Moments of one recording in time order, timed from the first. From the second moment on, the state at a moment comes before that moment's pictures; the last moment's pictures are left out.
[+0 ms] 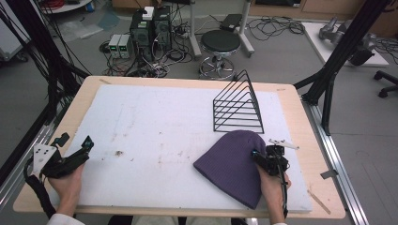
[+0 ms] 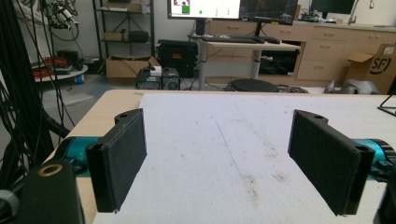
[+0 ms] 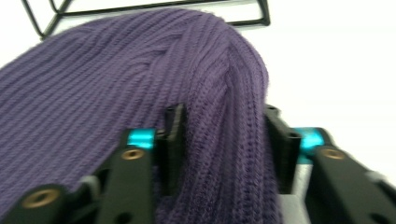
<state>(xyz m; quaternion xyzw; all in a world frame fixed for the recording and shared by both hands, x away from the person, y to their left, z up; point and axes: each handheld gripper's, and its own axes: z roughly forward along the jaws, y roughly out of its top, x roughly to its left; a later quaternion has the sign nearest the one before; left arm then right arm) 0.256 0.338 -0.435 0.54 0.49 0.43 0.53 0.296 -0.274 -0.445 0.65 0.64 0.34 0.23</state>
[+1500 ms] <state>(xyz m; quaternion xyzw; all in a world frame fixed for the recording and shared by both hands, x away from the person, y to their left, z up) 0.253 0.337 -0.434 0.53 0.49 0.44 0.53 0.237 -0.225 -0.390 0.41 0.56 0.49 0.53</state>
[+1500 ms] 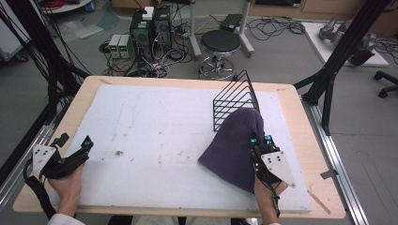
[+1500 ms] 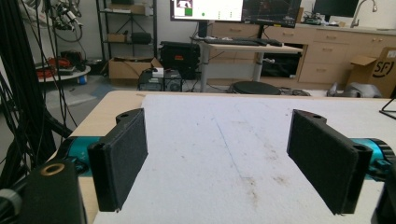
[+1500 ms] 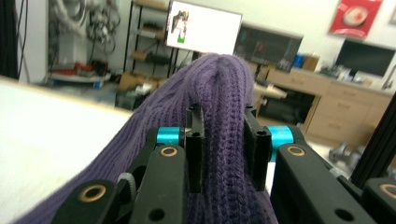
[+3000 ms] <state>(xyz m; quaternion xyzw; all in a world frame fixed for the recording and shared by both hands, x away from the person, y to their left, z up) 0.247 0.316 -0.400 0.51 0.45 0.40 0.62 0.240 -0.134 -0.305 0.29 0.51 0.59 0.55</state>
